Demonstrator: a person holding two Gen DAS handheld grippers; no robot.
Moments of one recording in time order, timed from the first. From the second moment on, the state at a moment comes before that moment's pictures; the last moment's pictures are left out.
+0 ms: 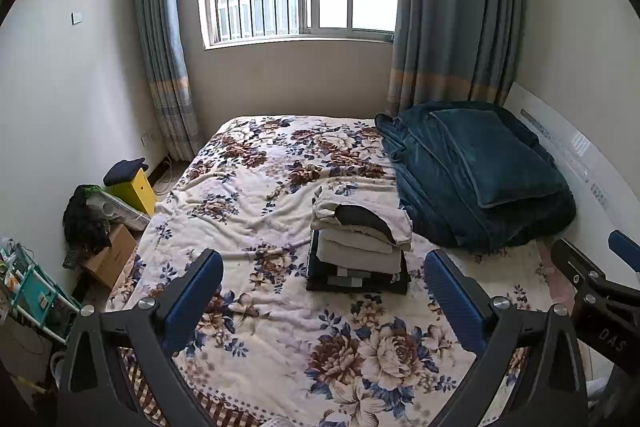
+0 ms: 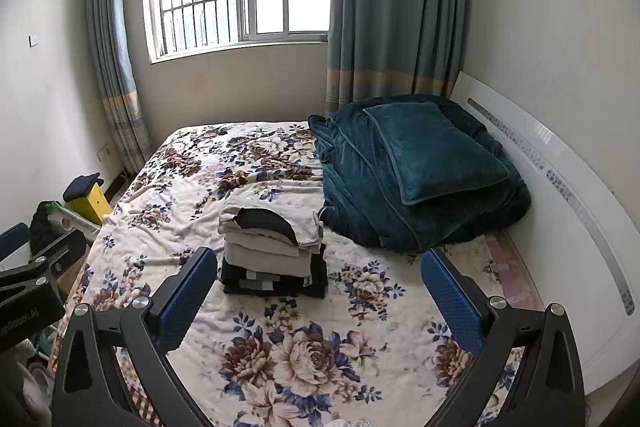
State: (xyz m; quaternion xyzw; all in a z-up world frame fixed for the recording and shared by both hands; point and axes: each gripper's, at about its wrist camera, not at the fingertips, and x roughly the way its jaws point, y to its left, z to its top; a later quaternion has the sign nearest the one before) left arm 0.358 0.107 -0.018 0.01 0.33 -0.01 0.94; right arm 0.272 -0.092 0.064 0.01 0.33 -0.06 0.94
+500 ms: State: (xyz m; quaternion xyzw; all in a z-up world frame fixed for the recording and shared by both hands) left arm 0.359 0.108 -0.017 0.01 0.33 0.00 0.94; right arm 0.271 -0.092 0.065 0.02 0.33 -0.05 0.94
